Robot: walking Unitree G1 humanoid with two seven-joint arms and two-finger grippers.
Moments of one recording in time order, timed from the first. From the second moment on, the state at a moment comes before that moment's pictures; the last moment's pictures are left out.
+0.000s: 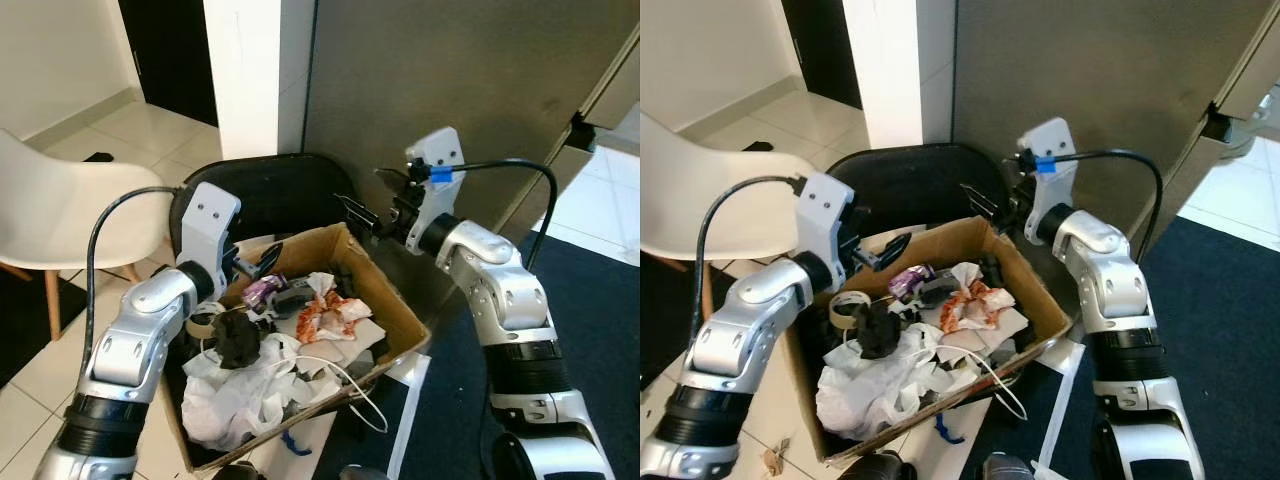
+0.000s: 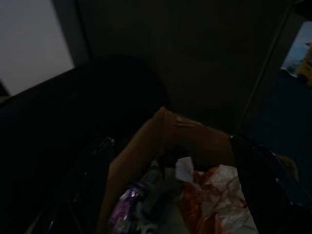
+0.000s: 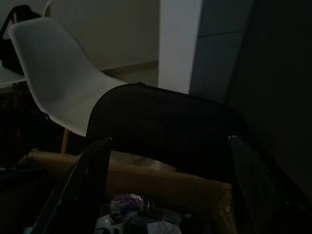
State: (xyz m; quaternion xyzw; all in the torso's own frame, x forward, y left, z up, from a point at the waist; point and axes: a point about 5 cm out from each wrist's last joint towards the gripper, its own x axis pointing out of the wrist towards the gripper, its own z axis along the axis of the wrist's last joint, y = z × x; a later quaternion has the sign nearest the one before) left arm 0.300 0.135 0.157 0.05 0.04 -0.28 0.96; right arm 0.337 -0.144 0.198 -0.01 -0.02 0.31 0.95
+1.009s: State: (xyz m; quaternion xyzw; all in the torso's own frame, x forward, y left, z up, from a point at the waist) left arm 0.312 0.125 0.148 0.03 0.04 -0.25 0.97; right arm 0.332 -0.125 0.176 -0.01 0.00 0.33 0.94
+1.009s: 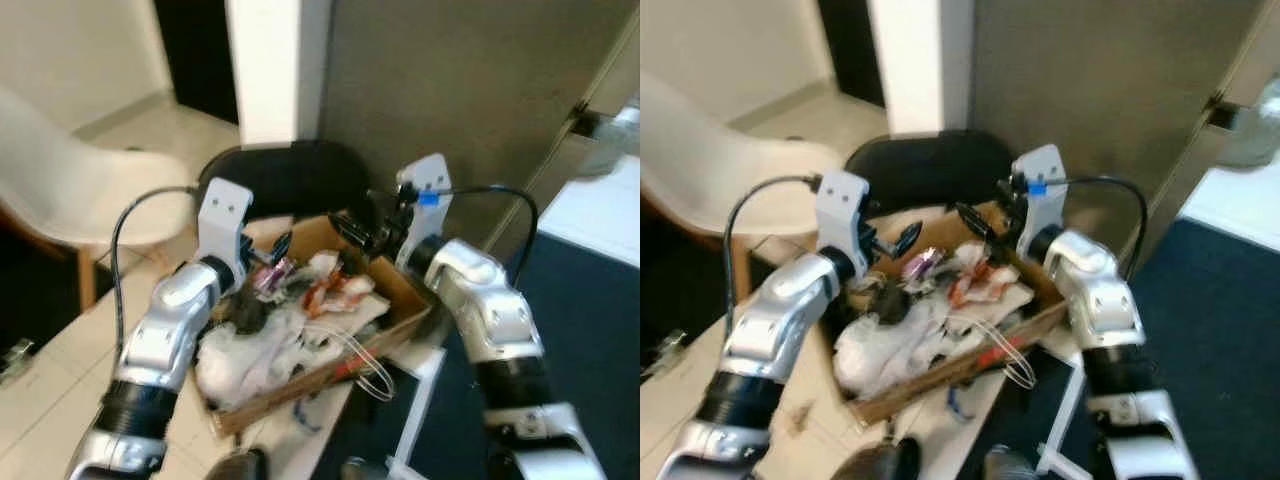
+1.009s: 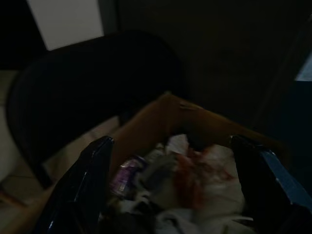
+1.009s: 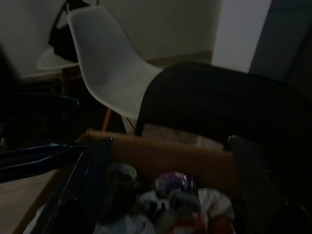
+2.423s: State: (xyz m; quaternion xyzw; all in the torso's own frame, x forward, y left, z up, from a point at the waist) left arm 0.318 0.118 0.152 0.02 0.03 -0.25 0.97; right arm 0.333 -0.123 0.176 -0.01 0.00 0.34 0.94
